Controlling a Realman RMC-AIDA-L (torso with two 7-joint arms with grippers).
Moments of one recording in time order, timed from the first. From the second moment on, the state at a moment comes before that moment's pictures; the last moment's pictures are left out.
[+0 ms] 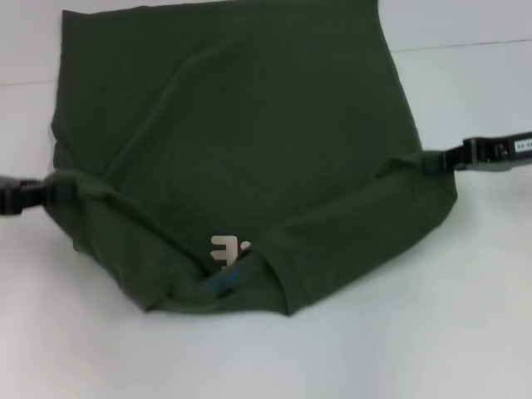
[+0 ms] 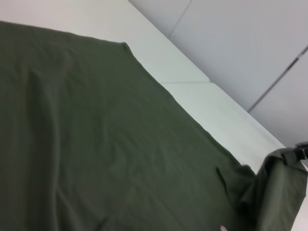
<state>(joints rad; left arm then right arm) -0.70 -1.94 0.22 0.68 2.51 1.72 -1.82 0.65 1.92 -0.44 -0.69 -2.44 -1.54 2.22</state>
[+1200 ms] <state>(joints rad) -0.94 -1.91 0.29 0.54 2.45 1.30 -1.88 0.80 1.96 -0.45 -0.62 -2.43 -1.07 2.25</state>
